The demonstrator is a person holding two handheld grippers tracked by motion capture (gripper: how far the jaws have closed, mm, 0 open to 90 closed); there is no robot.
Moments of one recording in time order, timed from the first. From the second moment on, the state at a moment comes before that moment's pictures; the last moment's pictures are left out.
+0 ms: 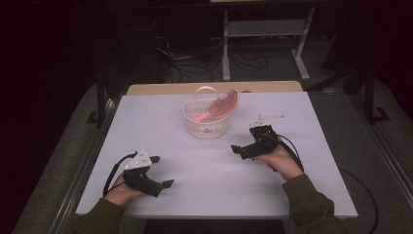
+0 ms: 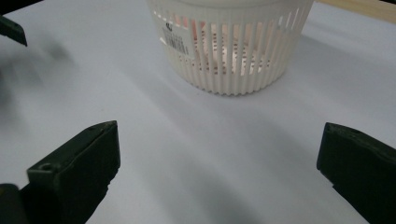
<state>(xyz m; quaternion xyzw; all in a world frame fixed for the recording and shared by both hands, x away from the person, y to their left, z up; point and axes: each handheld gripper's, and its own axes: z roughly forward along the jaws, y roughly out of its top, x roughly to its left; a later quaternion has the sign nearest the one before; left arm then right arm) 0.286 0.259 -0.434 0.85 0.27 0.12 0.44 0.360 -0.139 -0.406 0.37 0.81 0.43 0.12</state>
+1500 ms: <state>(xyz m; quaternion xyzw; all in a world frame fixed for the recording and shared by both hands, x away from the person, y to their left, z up) 0.285 0.259 -0.433 0.85 0.27 0.12 0.44 0.282 -0.188 -0.437 0.38 0.81 0.43 0.12</state>
